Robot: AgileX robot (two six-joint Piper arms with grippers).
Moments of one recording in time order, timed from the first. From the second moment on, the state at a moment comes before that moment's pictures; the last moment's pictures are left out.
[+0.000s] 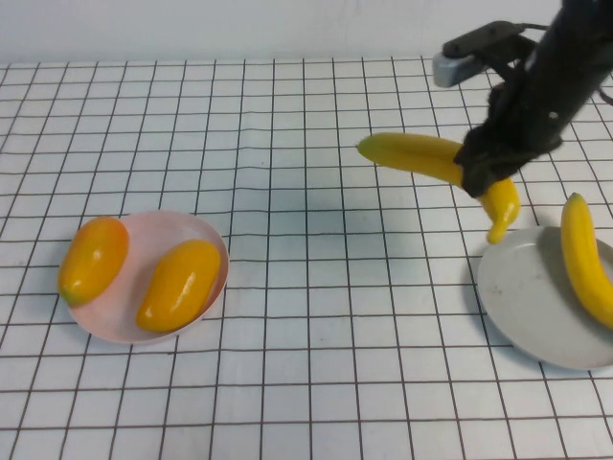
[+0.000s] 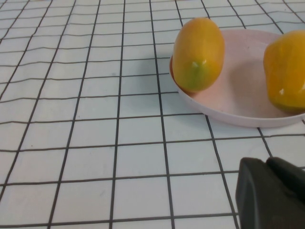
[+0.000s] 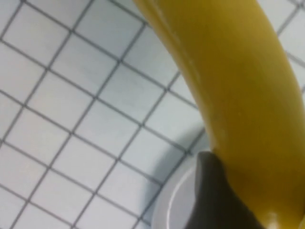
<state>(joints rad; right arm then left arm) 0.31 1.95 -1.82 0.13 1.22 -0.33 -0.09 0.03 0.03 0.09 0.34 -0.06</state>
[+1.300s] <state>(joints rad) 0.25 1.20 -0.86 0.08 0.69 -0.09 -0.09 0.03 0.03 0.09 0.34 -0.06</state>
